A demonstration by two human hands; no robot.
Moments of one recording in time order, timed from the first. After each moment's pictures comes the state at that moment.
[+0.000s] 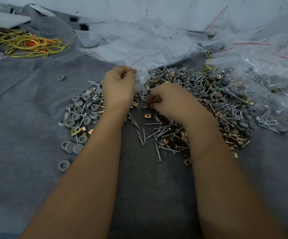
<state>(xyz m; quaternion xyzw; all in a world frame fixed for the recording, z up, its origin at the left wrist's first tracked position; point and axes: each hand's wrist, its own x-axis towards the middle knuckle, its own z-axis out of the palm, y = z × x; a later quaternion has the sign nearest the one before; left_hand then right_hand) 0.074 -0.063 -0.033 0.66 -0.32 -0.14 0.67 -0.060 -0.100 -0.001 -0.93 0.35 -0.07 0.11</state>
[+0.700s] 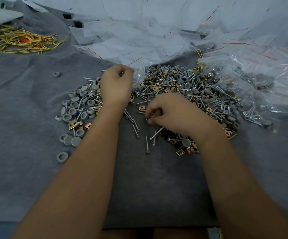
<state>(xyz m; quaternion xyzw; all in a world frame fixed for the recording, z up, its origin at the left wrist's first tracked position) 0.068 -0.058 -0.033 0.65 -0.35 -0.13 0.66 -0.092 -0.074 -0.001 -0.93 0.32 -0.03 0.17</state>
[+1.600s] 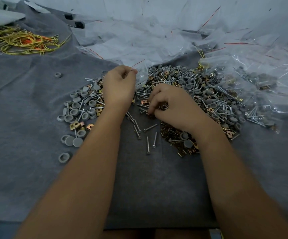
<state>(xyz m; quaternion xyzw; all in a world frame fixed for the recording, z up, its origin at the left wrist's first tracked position) 0.066 -0.058 -0.034 0.66 -0.36 -0.14 0.65 -0.095 -0.079 -0.005 -0.92 0.26 -0.19 0.22</state>
